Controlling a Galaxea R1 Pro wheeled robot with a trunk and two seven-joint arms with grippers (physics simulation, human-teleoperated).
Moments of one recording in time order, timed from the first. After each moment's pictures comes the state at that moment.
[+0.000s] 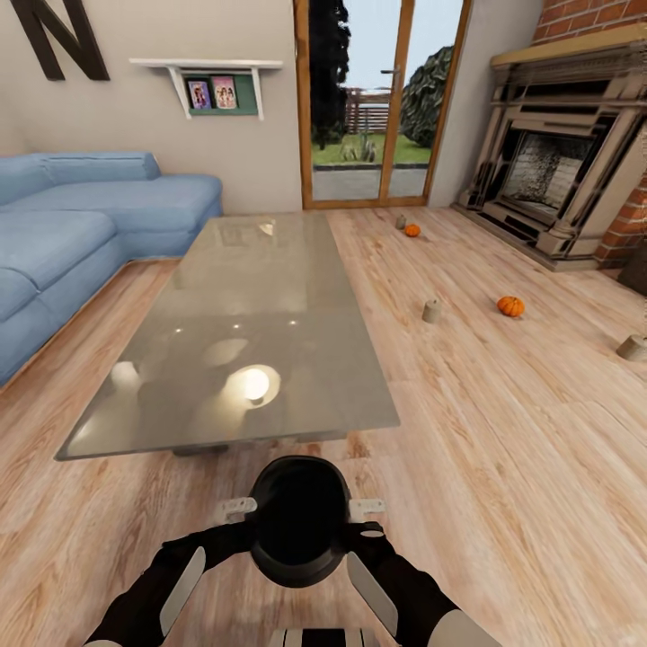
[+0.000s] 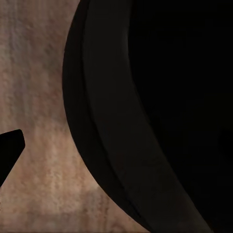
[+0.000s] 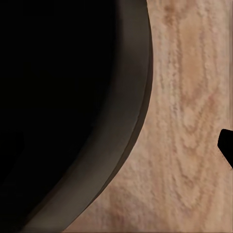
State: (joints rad) left arm -0.43 0.02 -0.09 -0.79 0.31 0.44 -0.14; right arm -0.54 0.17 0.57 -0.65 -0.54 0.32 -0.40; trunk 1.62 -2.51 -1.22
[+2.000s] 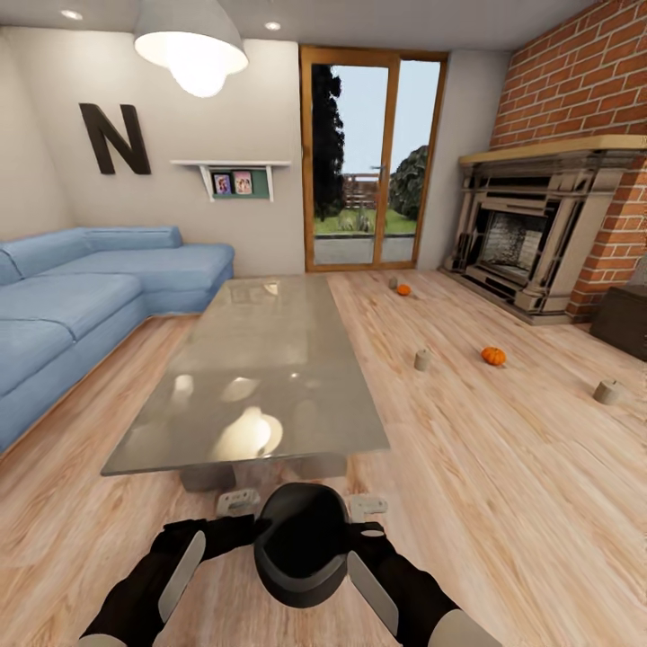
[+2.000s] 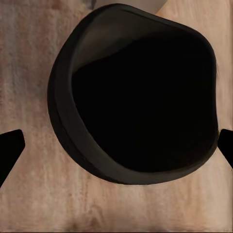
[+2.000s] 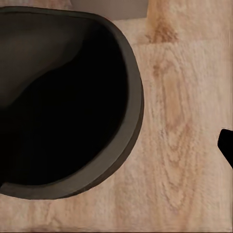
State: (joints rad) left arm -0.43 0.03 -0.09 -0.90 0.33 0.62 -0.14; right arm -0.54 0.16 0.57 -0.65 -0.54 0.33 -0.40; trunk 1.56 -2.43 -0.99
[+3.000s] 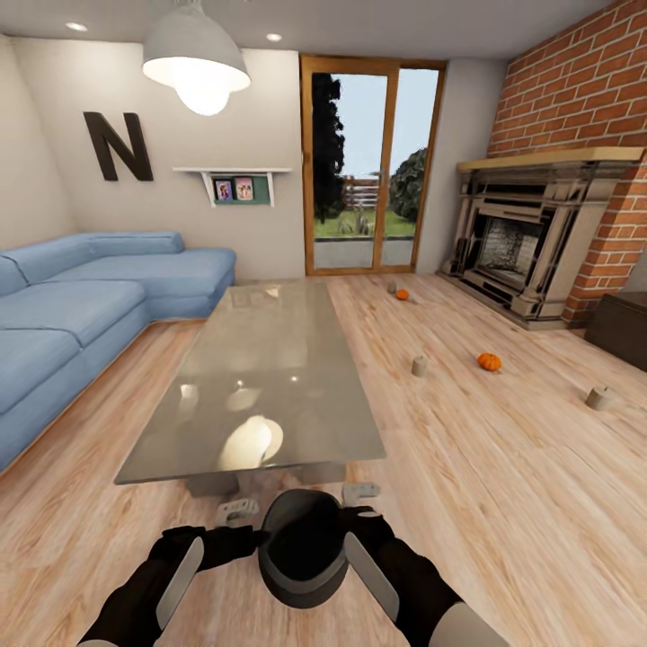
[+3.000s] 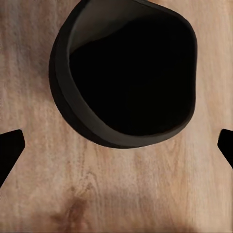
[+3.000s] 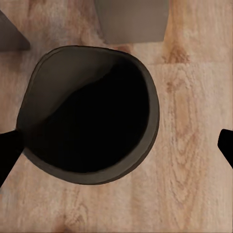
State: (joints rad) left arm -0.42 0.03 -0.09 -0.88 0.33 0.67 -0.13; right arm -0.53 0.15 0.56 -0.81 -0.54 0.46 -0.40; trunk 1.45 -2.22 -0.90
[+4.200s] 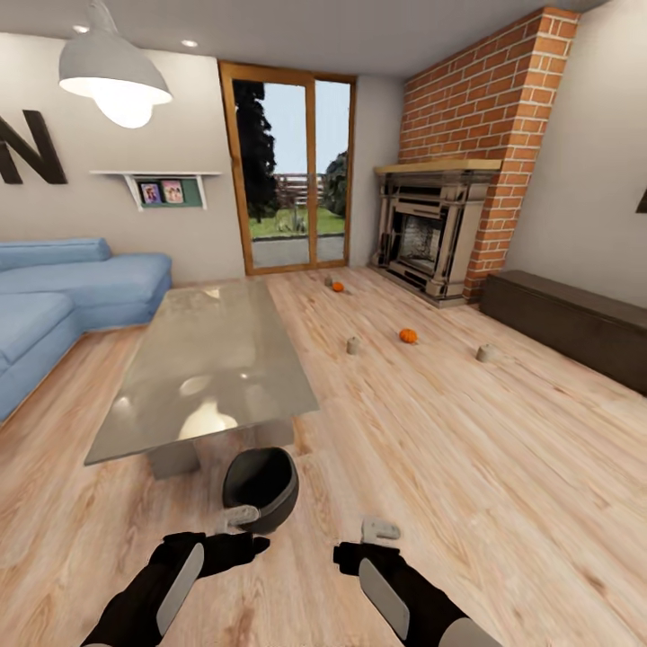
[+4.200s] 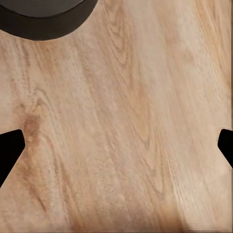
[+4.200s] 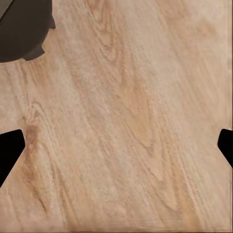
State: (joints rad) left arm -0.41 0.03 -0.09 -0.85 0.33 0.66 -0.13; right arm -0.53 0.14 0.56 -0.58 -0.71 0.33 -0.40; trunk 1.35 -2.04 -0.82
